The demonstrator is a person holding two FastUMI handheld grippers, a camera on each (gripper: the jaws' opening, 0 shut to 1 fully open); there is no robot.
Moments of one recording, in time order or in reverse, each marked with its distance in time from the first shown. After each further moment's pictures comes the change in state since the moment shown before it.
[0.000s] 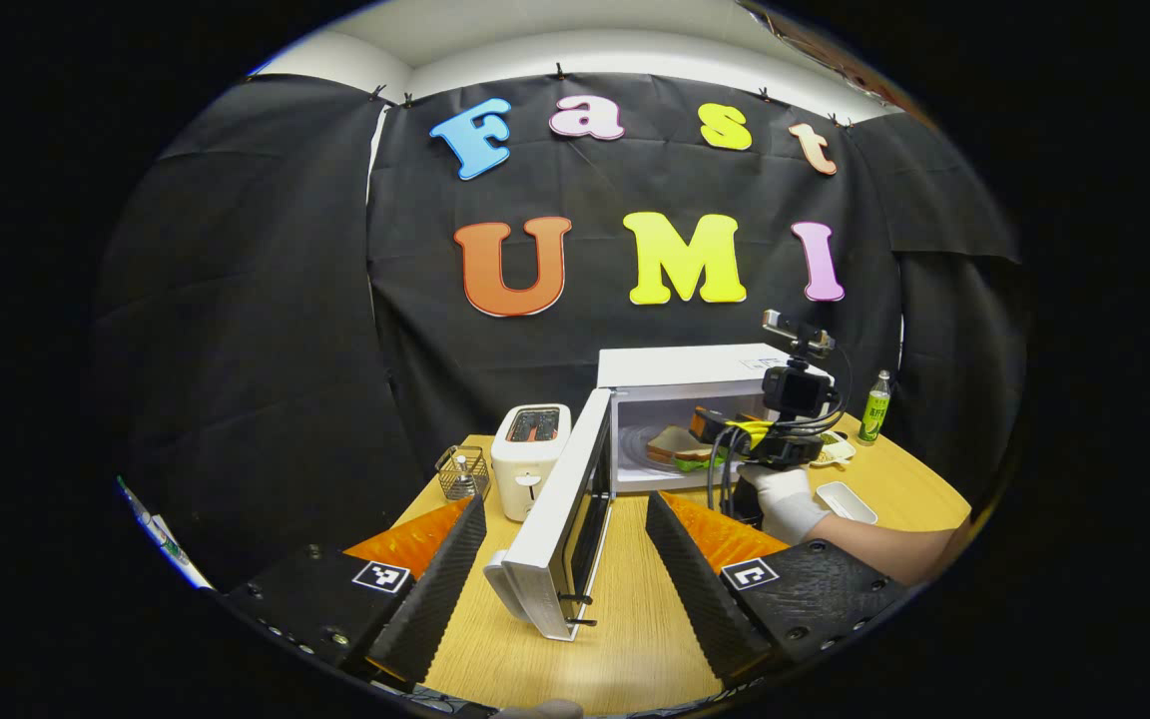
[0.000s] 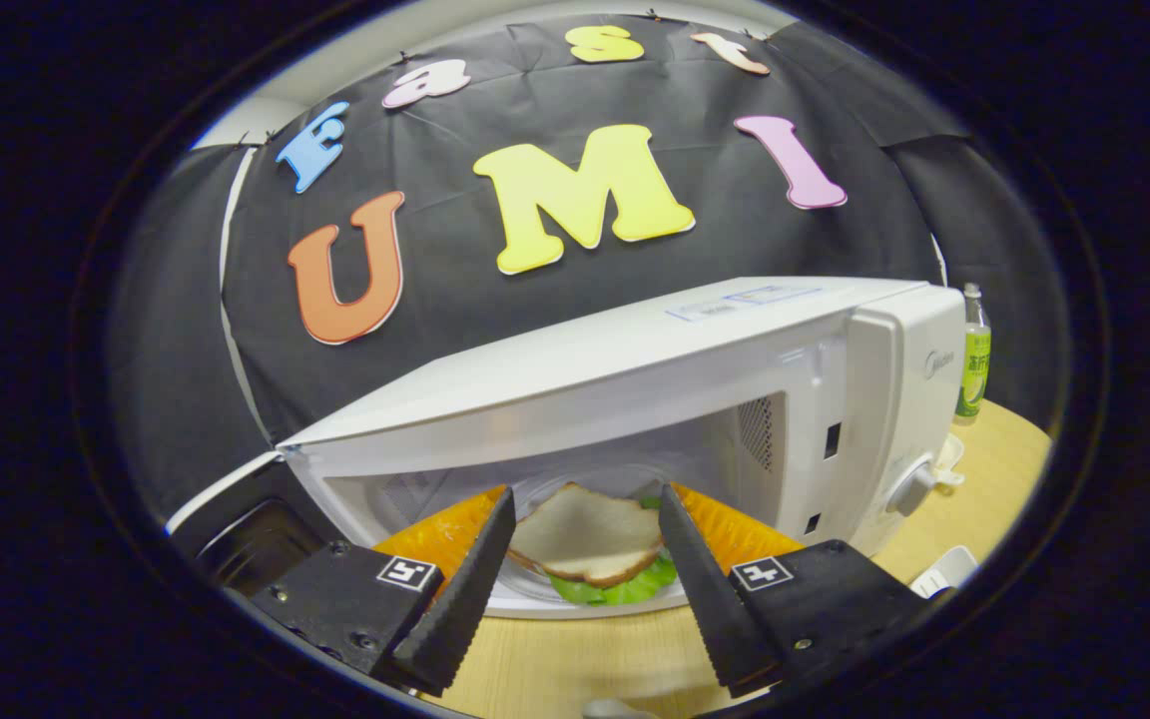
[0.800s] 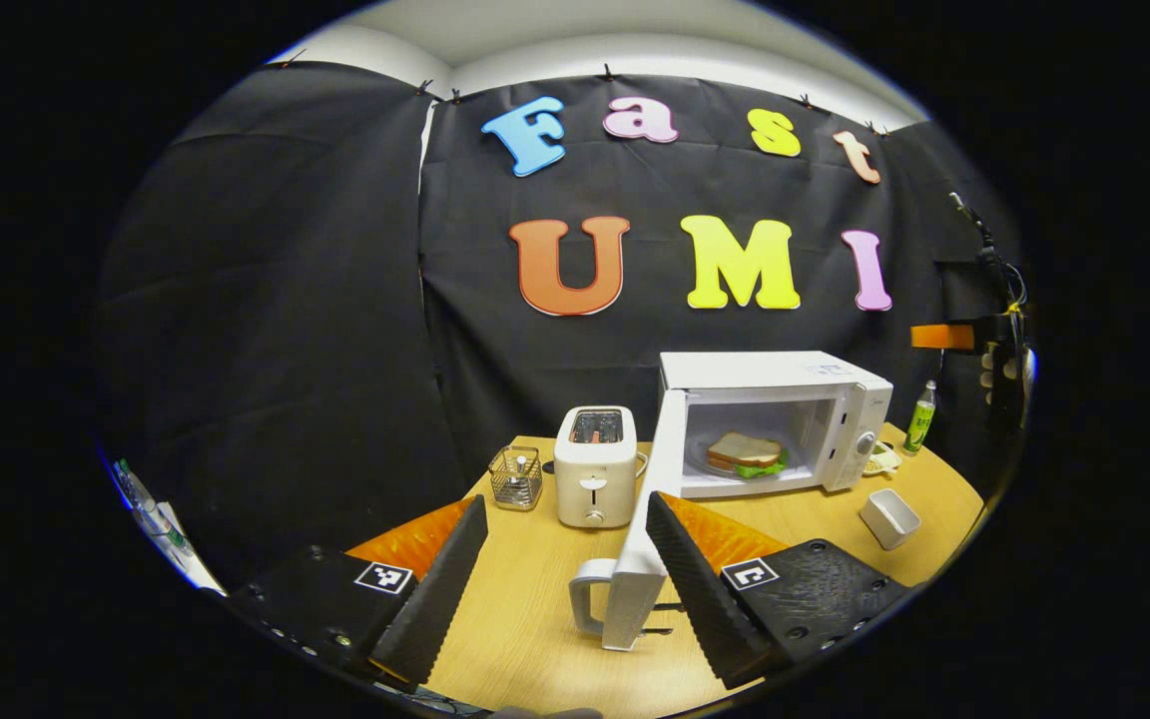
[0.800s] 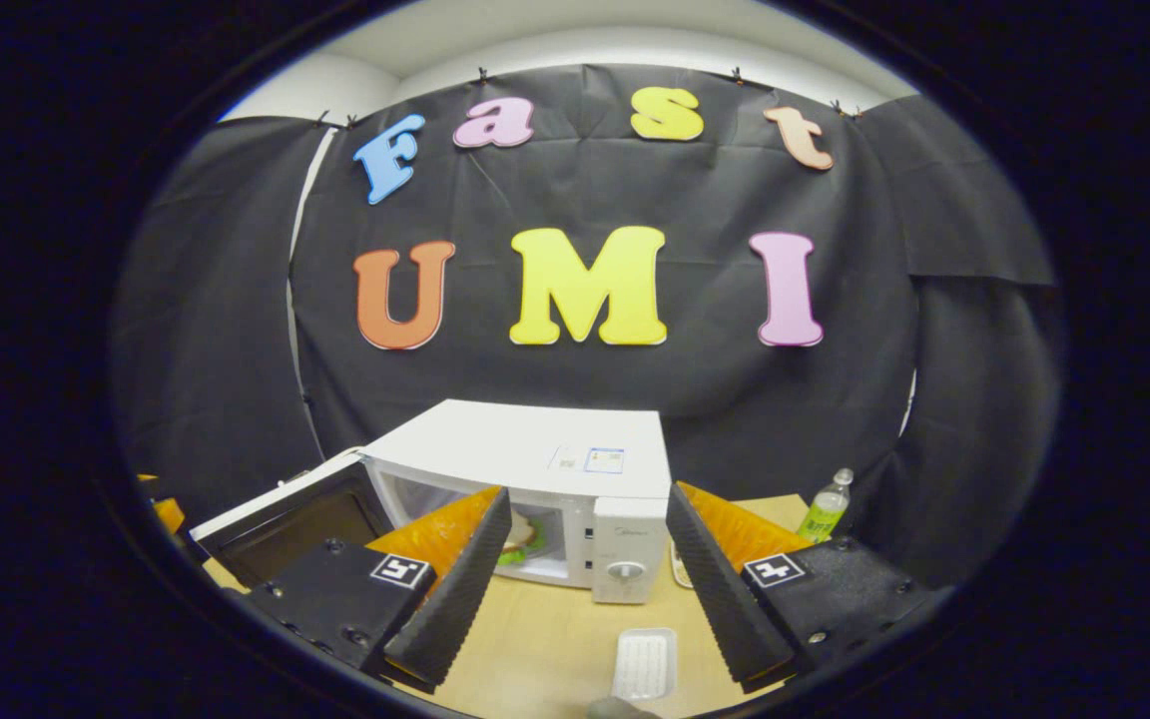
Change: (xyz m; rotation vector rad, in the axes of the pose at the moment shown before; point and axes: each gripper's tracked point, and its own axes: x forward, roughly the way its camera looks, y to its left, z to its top) left arm 0.020 0.072 -0.018 -0.059 -0.013 0.115; right arm -0.211 -0.106 0.171 -0.291 -0.021 0.009
